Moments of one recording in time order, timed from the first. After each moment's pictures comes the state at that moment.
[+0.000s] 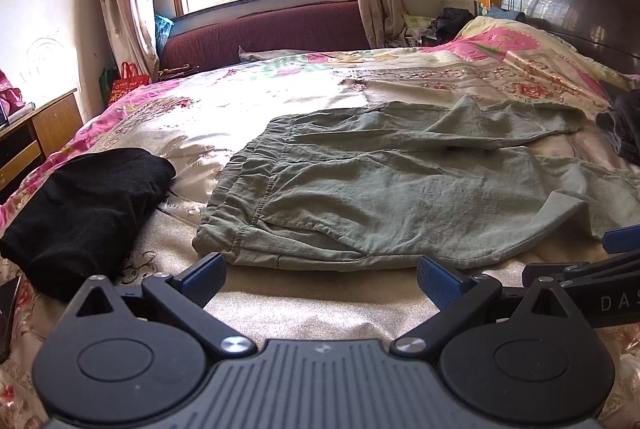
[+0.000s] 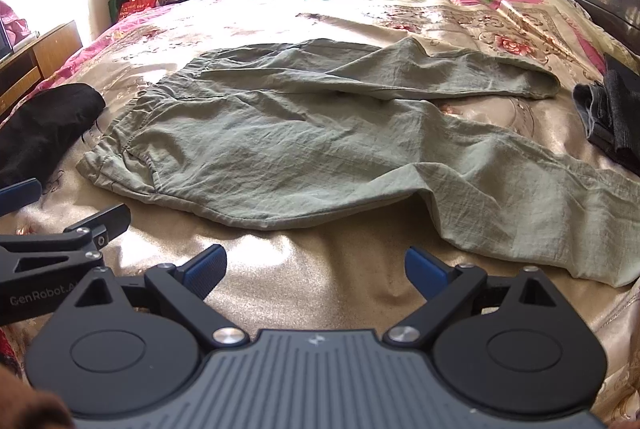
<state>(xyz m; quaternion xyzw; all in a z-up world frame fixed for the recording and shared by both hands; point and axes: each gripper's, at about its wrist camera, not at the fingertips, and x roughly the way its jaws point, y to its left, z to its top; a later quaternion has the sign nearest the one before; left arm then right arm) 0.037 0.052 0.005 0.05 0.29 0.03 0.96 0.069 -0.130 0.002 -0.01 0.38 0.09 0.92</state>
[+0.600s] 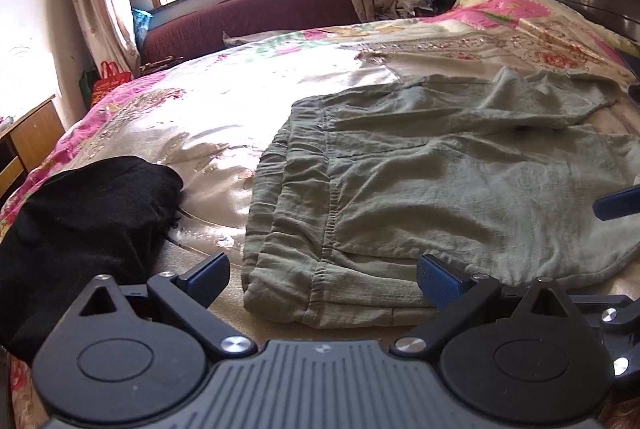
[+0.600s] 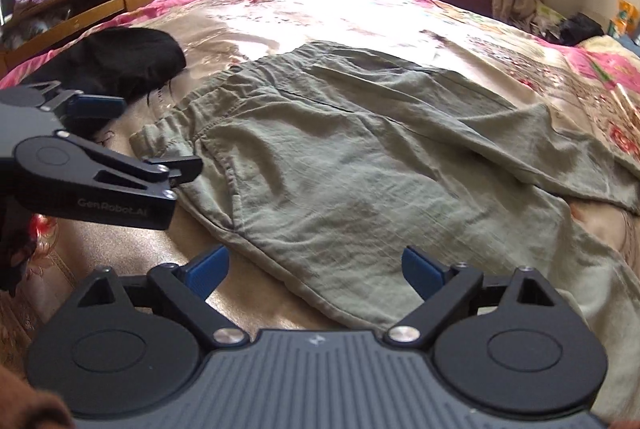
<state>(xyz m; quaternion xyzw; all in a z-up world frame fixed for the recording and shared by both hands) 0.123 0.125 -0.021 0.09 0.32 0.00 0.94 0.126 -0.043 -0.011 -0.14 0.37 0.24 0.89</state>
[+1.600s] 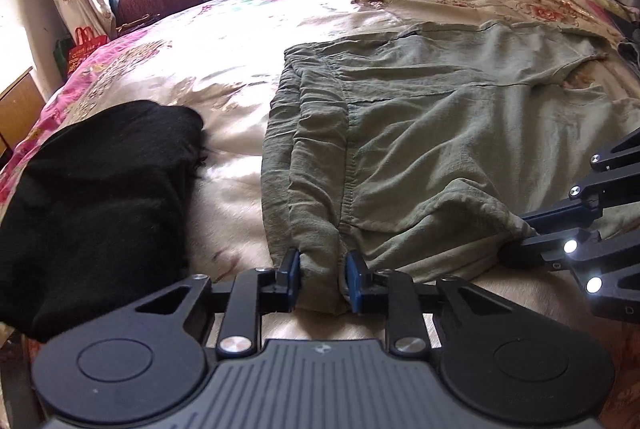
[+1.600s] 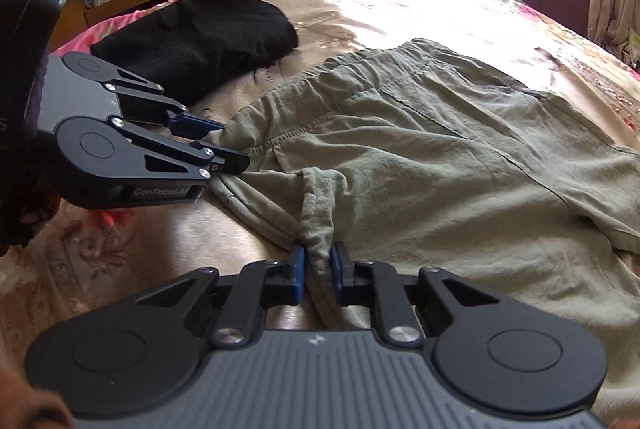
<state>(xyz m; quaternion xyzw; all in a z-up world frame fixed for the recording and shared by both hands) 0.102 0.179 -0.016 0.09 0.40 -0.02 0.91 0.116 0.017 -0.013 -0.16 0.38 0.37 0.83</state>
